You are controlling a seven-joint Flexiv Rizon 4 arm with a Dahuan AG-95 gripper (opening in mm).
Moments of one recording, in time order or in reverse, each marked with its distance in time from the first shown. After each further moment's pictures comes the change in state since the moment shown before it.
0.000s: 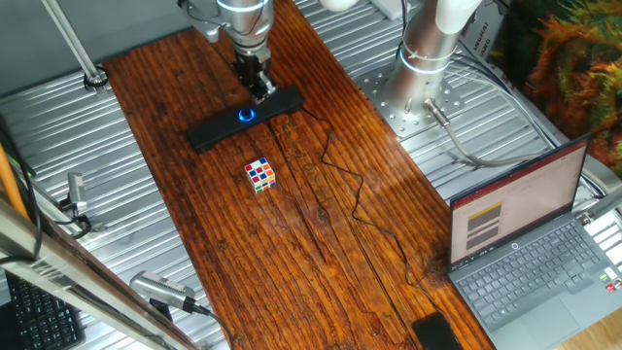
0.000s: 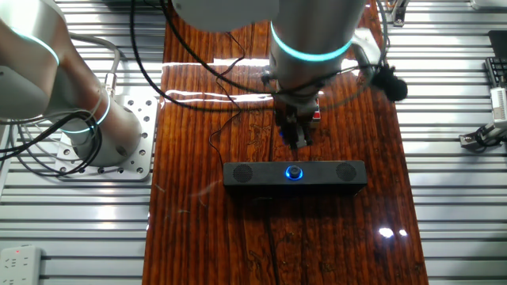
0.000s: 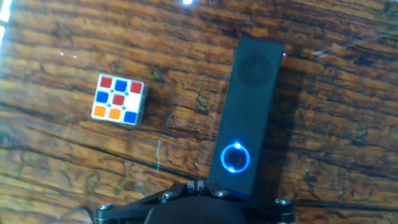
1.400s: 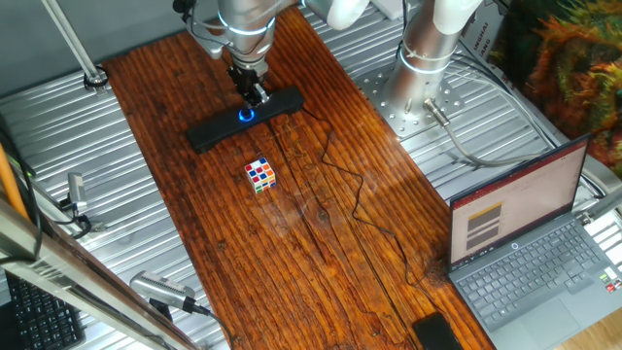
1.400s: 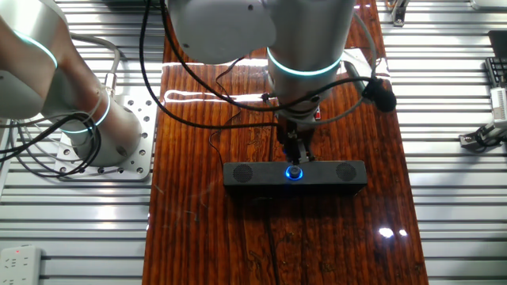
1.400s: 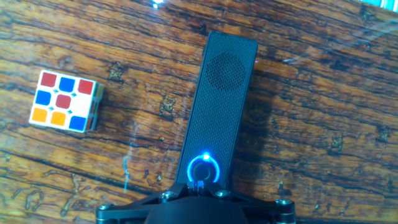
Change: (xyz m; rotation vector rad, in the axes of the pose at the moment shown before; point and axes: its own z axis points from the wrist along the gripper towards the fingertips) arm -0.005 -0.021 0.032 0.104 -0.005 0.003
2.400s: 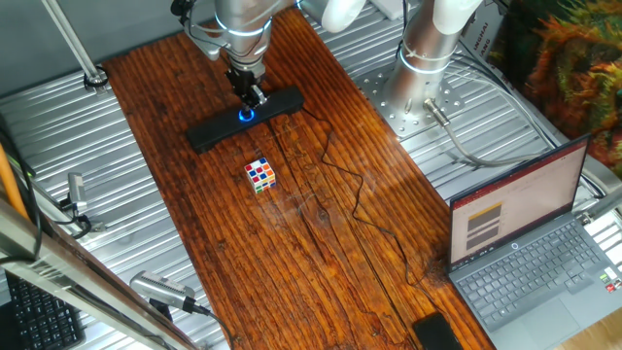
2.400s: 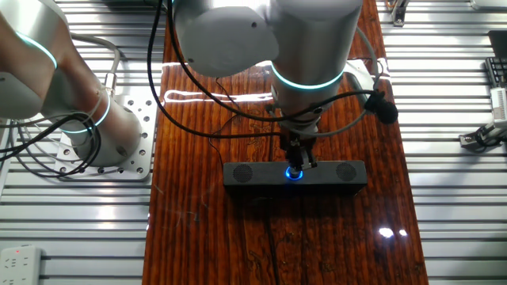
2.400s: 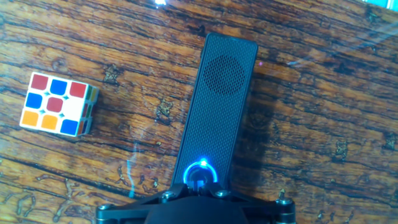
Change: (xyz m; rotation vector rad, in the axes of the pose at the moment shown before) arm -0.001 -0.004 0.011 -0.016 -0.012 -0.022
